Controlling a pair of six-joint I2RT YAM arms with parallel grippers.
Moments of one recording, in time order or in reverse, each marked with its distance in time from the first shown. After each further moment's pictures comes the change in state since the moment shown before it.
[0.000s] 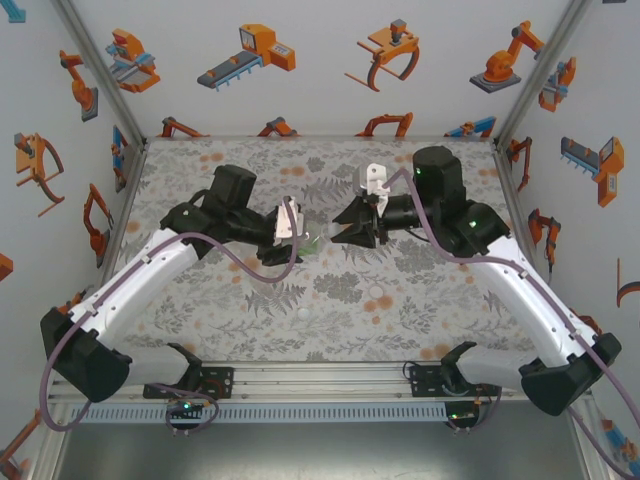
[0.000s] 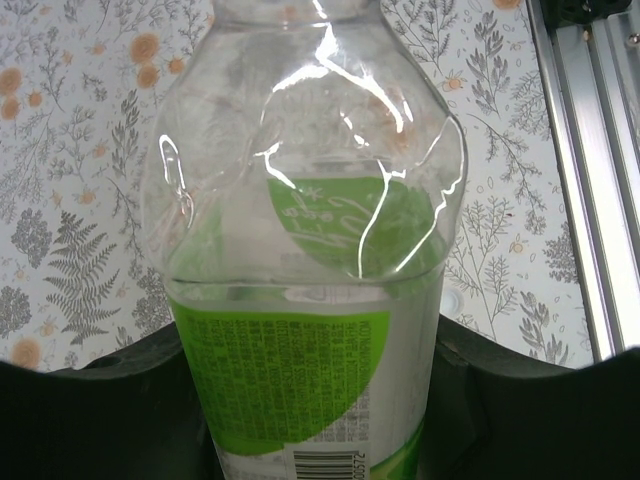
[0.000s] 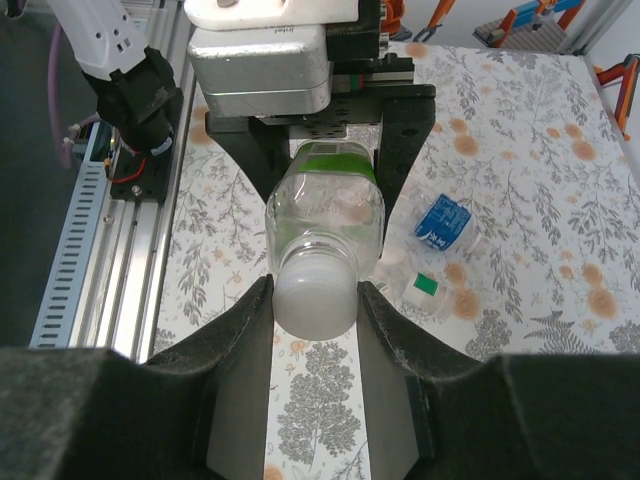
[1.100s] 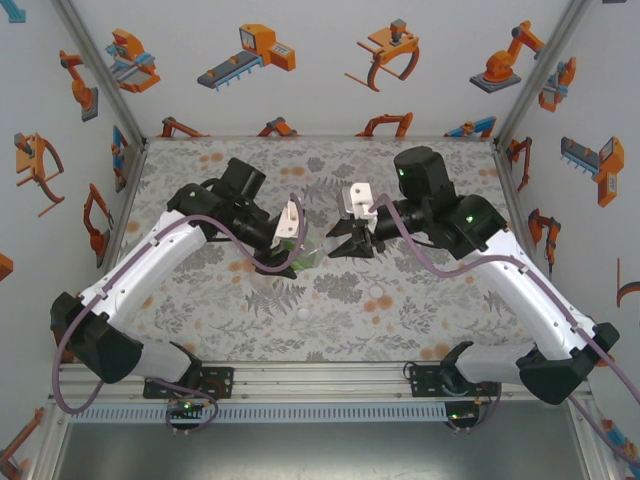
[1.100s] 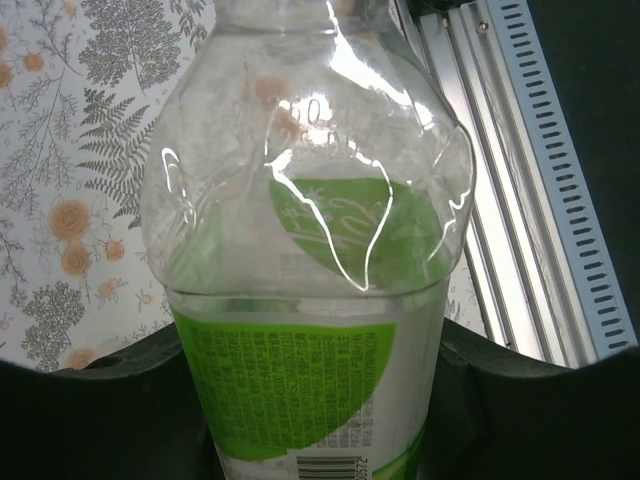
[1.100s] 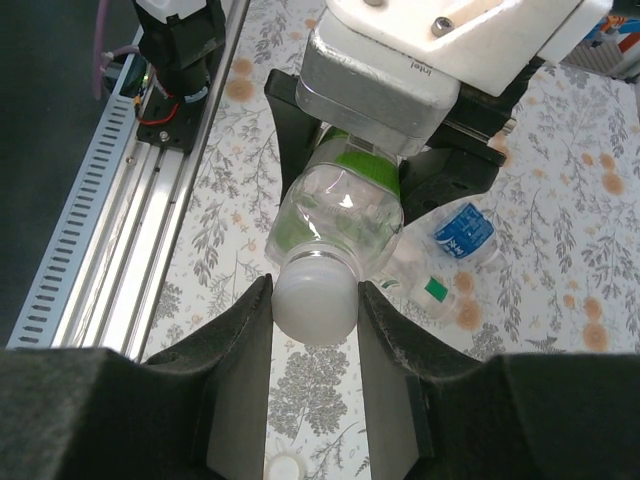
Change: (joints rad) left arm -0.006 0.107 0.166 -0.357 0.111 0.133; right arm 0.101 0.052 0.129 -0.245 0.023 -0.233
